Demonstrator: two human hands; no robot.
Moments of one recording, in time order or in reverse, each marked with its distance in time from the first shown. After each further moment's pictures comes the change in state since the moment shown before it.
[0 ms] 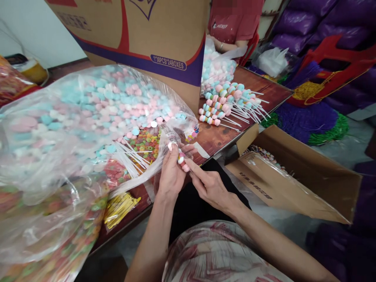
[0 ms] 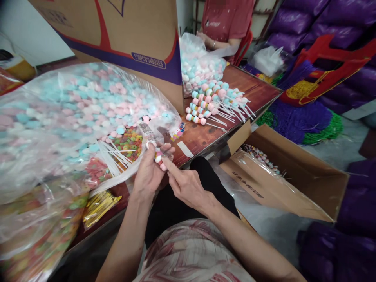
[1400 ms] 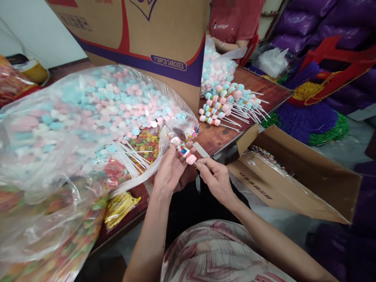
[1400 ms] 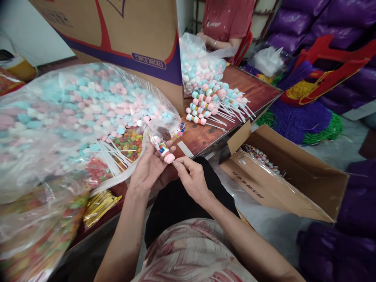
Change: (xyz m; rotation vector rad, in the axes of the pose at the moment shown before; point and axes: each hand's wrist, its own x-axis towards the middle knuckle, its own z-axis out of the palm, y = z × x) left_hand 0.004 0.011 -0.004 -0.025 0.021 -0.169; right_hand 0.010 -0.004 -0.006 0.647 0.240 0.397
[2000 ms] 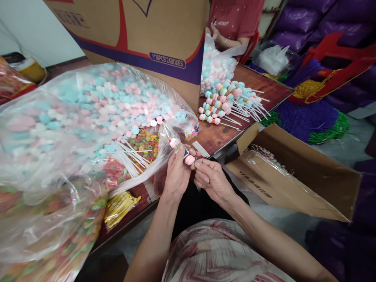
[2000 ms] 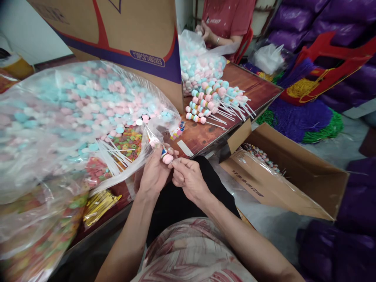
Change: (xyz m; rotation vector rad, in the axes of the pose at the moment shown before) left_hand -0.003 -0.024 0.007 0.030 -0.067 0.108; right_hand 0.003 -0.004 0.013 0.728 -0.110 0.395
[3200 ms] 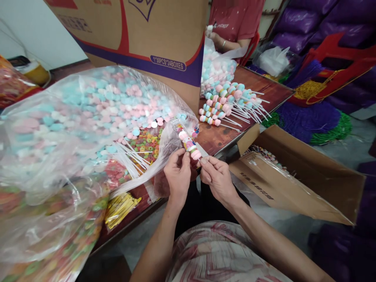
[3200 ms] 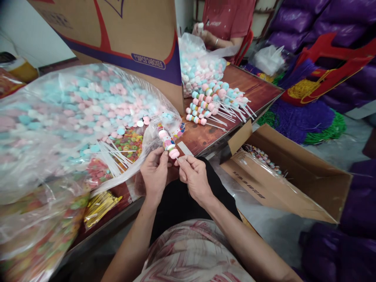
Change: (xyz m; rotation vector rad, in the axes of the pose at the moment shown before) left_hand 0.001 -0.021 -0.022 0.723 0.288 0.489; right_hand 0.002 0.000 -0.012 -0.181 0.061 -0.240
